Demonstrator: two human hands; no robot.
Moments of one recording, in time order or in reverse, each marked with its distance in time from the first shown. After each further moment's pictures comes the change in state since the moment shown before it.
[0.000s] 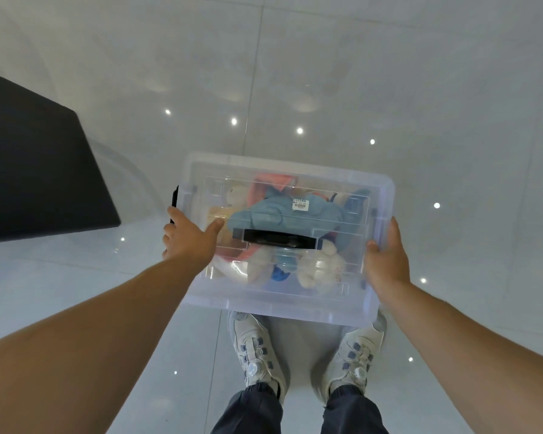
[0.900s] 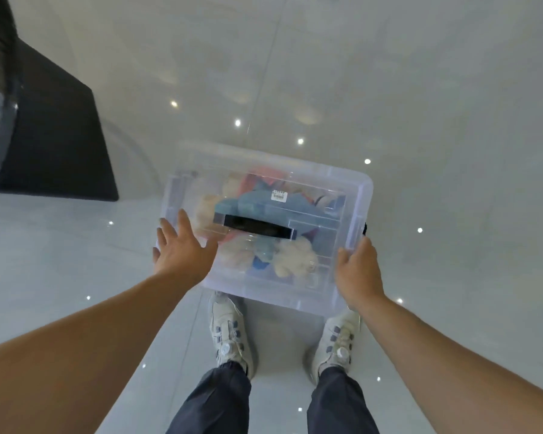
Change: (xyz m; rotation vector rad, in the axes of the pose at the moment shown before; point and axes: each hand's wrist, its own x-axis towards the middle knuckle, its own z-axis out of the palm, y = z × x) left_hand -0.078 -0.032 -0.008 0.225 -0.065 0.115; right_hand -0.045 -0.011 -0.033 -0.235 -0.040 -0.203
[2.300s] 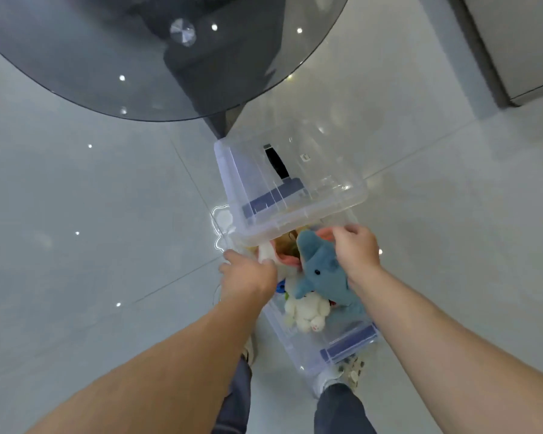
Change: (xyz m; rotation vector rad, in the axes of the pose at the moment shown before) left_hand -0.047 0.001 -0.024 -1.011 -0.137 -0.766; right_hand 0.003 -0.244 0.059 -0.193 -0.407 -0.192
